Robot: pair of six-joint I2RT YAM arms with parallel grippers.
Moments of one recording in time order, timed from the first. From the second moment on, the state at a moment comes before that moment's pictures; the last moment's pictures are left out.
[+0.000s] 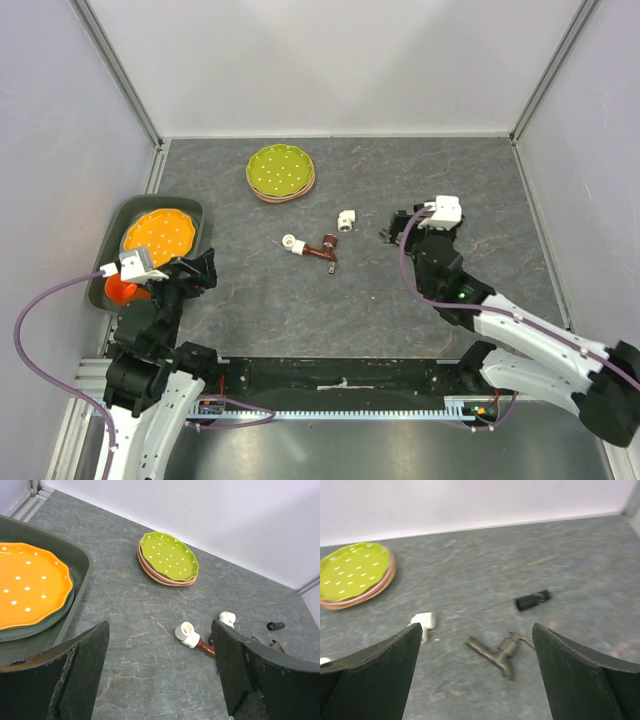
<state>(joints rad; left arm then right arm) -0.28 0.11 0.62 -0.54 -0.29 -0.44 0.78 1.01 0.58 0.33 0.75 0.22</state>
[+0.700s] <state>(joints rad) -0.20 0.11 0.62 -0.52 -0.29 -0.45 0.78 0.29 0.73 -0.18 1.02 0.16</state>
